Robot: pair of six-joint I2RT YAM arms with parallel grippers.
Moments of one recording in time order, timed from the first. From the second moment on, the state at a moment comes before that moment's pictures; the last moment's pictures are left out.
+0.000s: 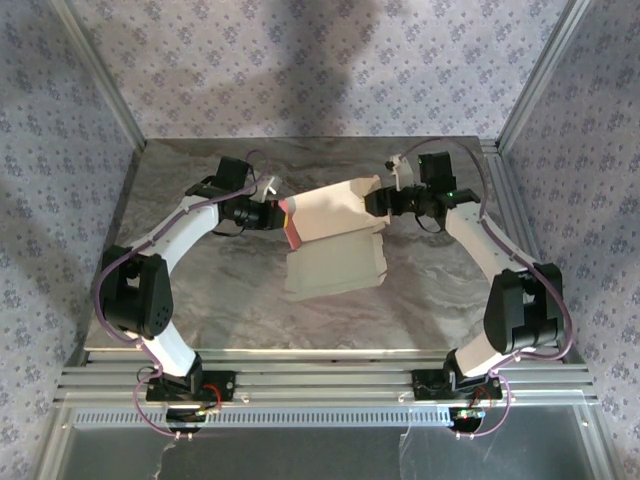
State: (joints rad) left arm -0.33 1.66 1.28 -0.64 0.59 -0.17; right arm 0.22 1.55 1.21 -0.41 -0.57 0.00
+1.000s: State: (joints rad) left arm -0.38 1.73 1.31 -0.65 0.38 -0.31; right arm 0.39 1.55 1.29 -0.57 -0.40 -0.02
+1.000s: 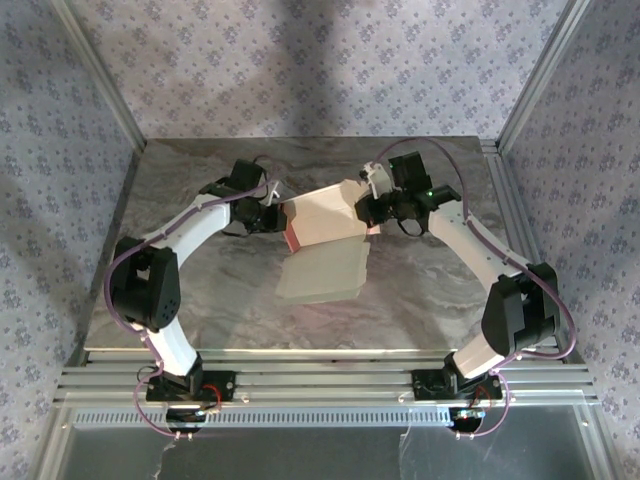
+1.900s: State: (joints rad) left arm -0.41 1.83 1.20 -0.39 0.42 -0.43; right arm 0.35 1.60 1.26 -0.58 -0.54 0.02
